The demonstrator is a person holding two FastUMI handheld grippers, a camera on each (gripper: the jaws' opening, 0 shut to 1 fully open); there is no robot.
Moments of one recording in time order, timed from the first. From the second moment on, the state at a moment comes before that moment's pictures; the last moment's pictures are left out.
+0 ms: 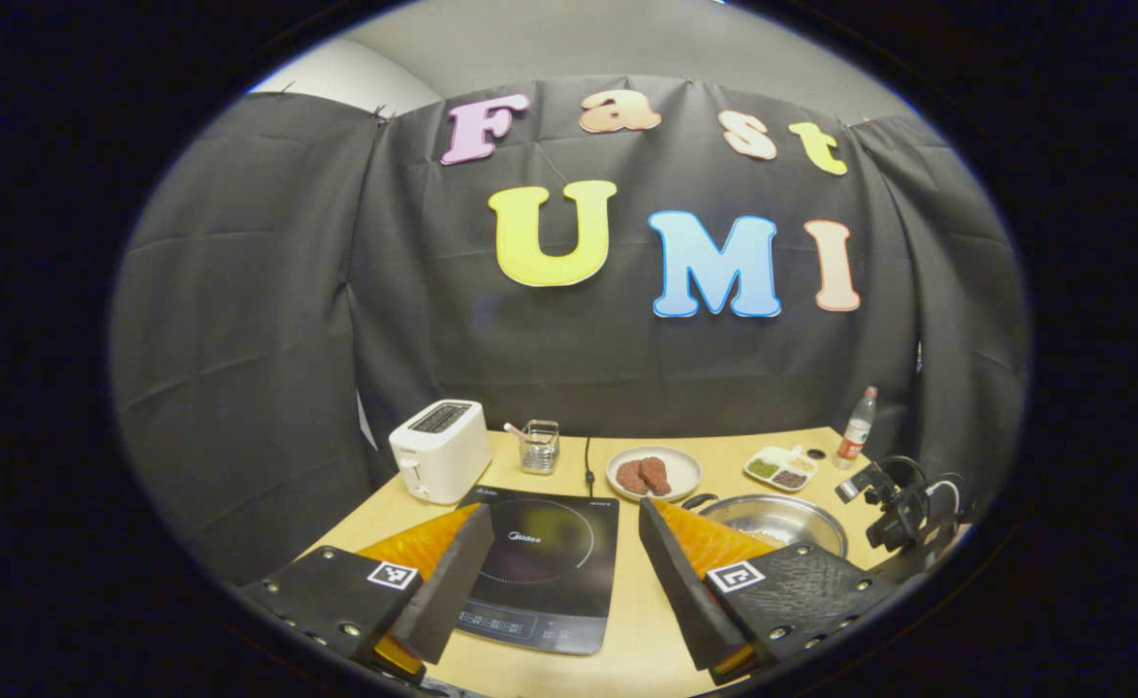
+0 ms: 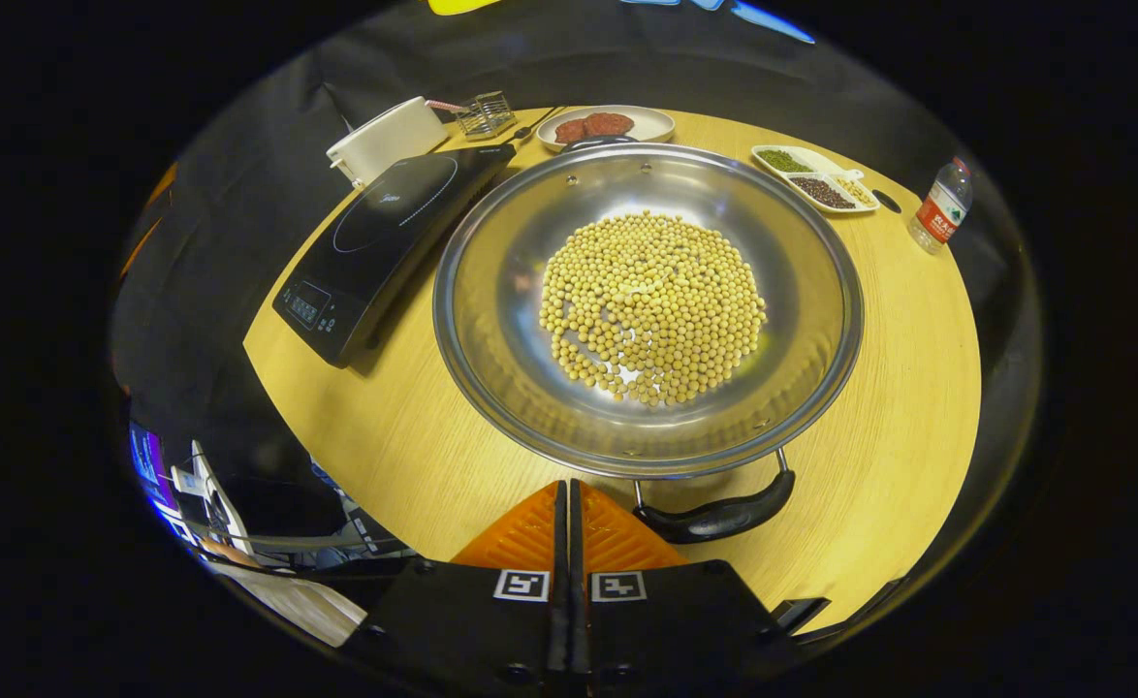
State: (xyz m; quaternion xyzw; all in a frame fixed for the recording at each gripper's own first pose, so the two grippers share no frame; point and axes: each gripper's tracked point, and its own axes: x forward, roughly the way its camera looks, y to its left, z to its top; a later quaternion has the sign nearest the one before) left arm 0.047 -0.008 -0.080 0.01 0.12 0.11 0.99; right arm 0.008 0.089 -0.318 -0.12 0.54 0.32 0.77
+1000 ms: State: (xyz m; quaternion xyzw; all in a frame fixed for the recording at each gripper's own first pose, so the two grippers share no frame) left arm 0.074 -0.051 -0.076 0.02 0.12 0.08 0.99; right arm 0.039 0.056 -0.326 -0.13 0.53 0.28 0.79
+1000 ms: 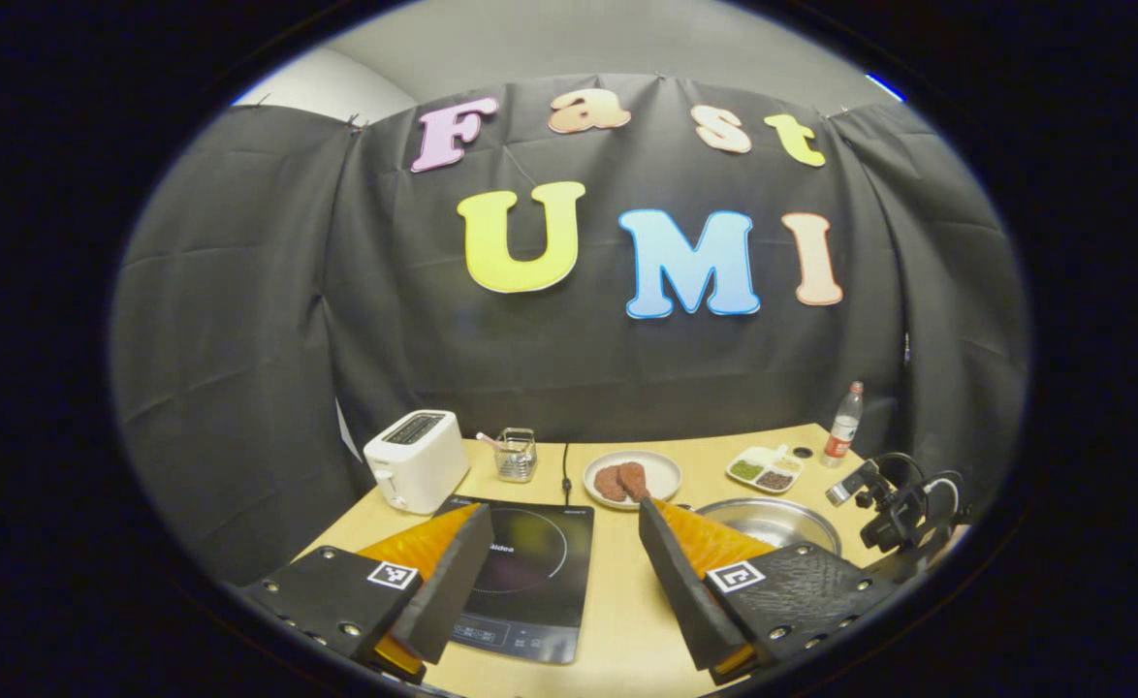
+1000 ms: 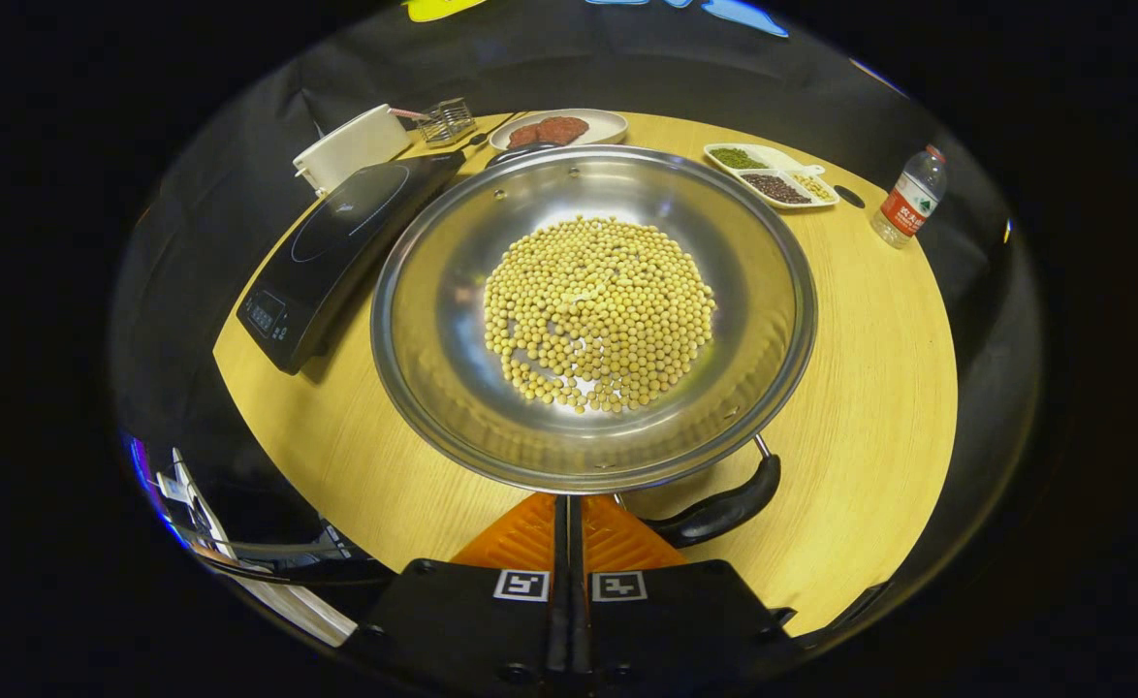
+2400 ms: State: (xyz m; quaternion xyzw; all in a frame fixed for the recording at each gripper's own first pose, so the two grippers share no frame) left arm 0.104 -0.140 -0.086 0.01 0.14 0.08 0.99; right arm 0.115 -0.025 -0.324 -0.09 0.52 0.24 0.81
